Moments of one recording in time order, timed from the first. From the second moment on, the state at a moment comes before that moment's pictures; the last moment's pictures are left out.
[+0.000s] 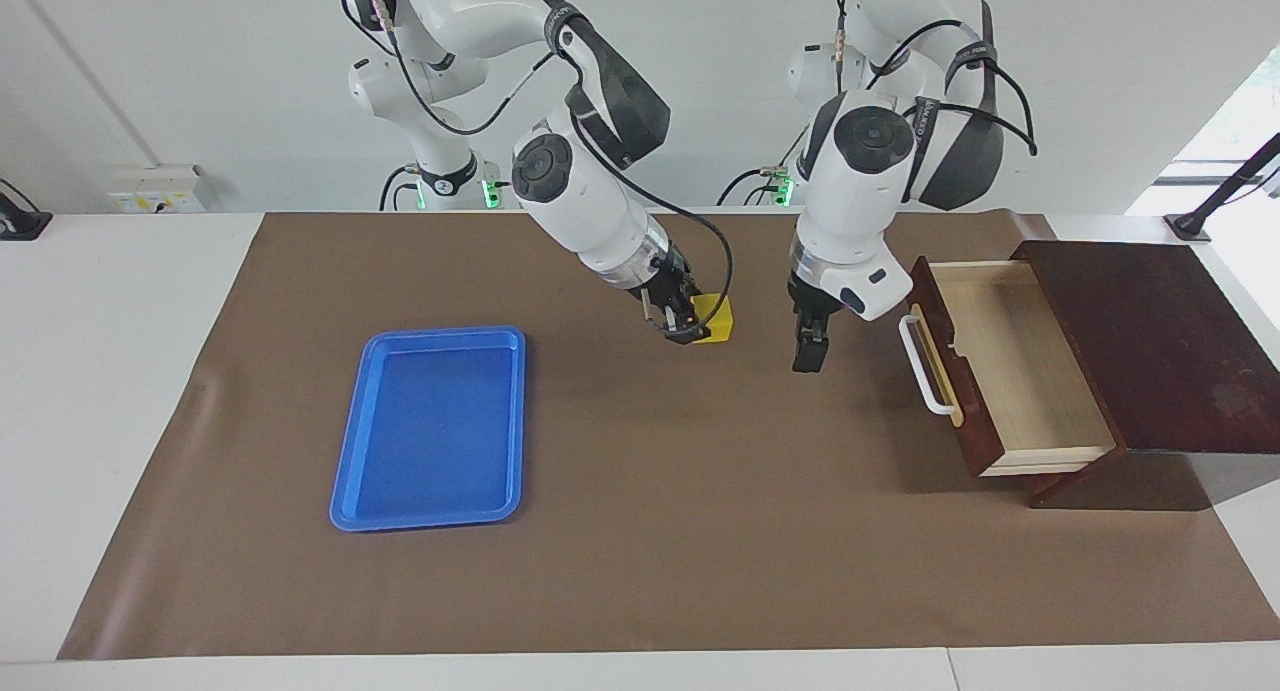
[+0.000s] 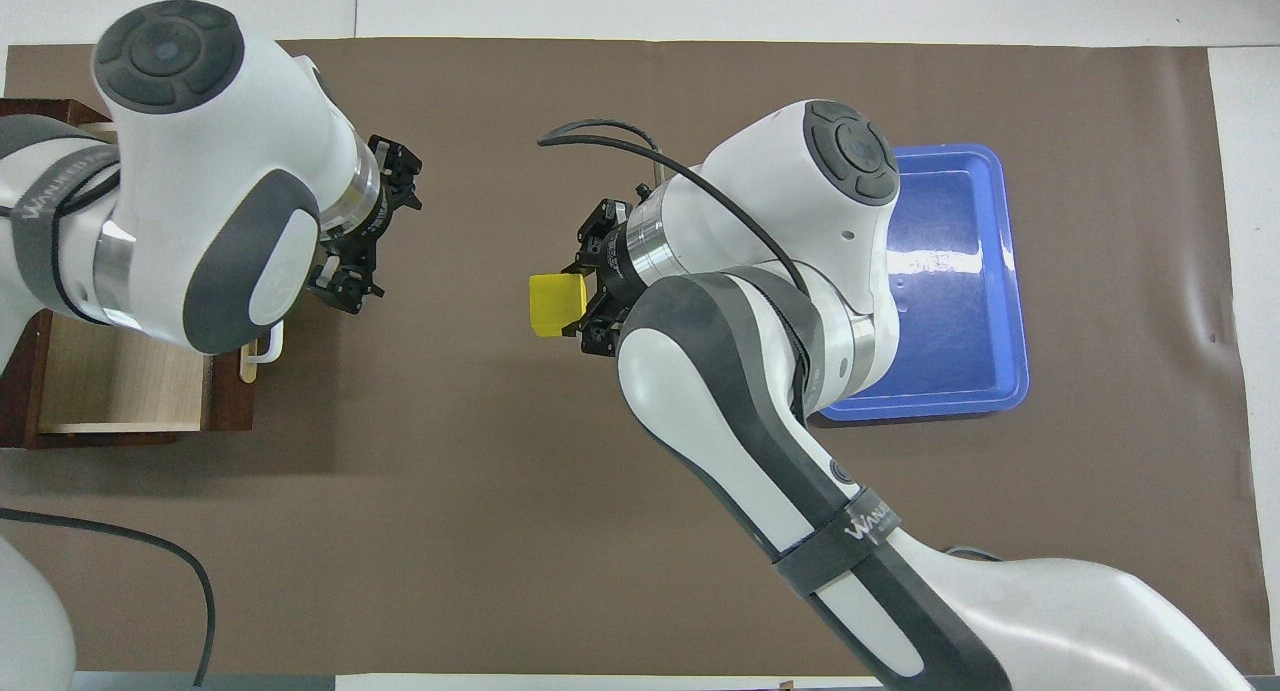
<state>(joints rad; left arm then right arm) -0.30 0.26 -0.20 -1.57 0.08 1.79 -1.93 0.50 0.40 0.04 -1.49 0.57 2.03 1.86</state>
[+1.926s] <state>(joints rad) -0.41 0.21 -0.20 -1.69 0.00 1.95 -2.15 0.50 0.41 0.04 -1.48 0.56 2.02 1.86</state>
